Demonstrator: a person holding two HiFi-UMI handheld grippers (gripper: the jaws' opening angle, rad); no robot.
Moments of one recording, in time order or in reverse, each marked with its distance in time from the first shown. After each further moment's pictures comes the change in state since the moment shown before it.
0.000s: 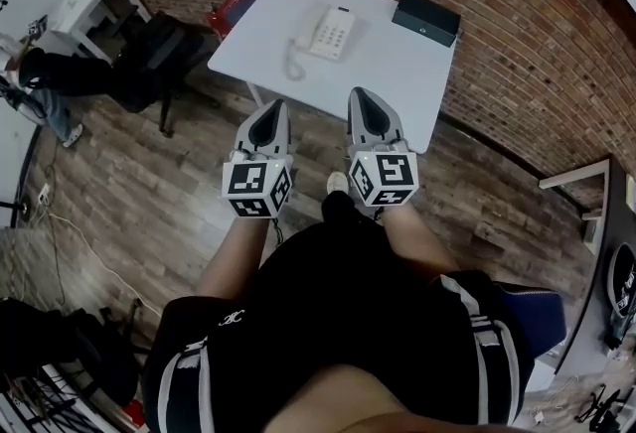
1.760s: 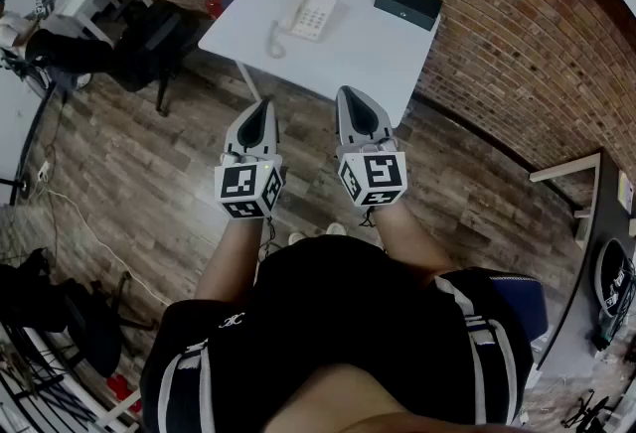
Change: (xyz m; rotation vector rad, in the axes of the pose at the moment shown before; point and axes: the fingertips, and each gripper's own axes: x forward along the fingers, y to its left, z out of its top) left arm -0.058 -0.093 0.009 0.015 -0.027 0.094; right arm -0.102 -0.020 0.034 -0.019 -0.012 0.070
